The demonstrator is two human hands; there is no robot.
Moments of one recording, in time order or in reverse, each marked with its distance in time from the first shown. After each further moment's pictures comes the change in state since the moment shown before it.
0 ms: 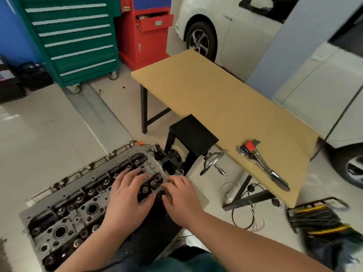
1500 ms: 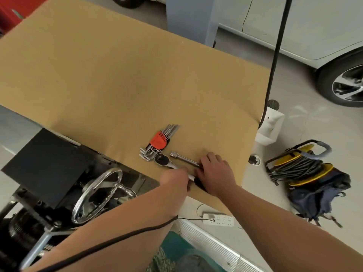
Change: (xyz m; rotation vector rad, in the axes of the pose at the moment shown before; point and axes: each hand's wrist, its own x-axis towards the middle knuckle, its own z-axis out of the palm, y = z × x) left_hand 0.242 0.411 0.449 -0.632 -0.466 -1.127; right_hand -0.040 0.557 -0.100 -0.239 -0.029 0.416
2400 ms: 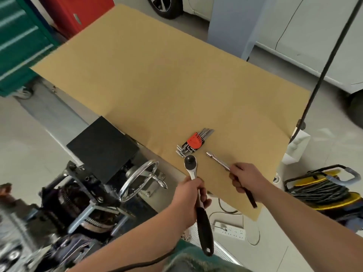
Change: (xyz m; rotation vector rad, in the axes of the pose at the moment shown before) left_hand -0.075 -0.043 -0.109 -0.465 -0.362 0.031; right_hand 0.004 -0.019 -0.049 1.308 -0.415 0.557
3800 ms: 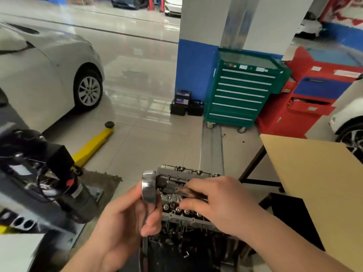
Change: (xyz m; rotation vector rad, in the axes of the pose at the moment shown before) left_hand -0.447 -0.085 -0.518 -0.572 -0.139 1.138; right_hand -0.439 -0.109 0.578 -1.314 -0.841 -1.631
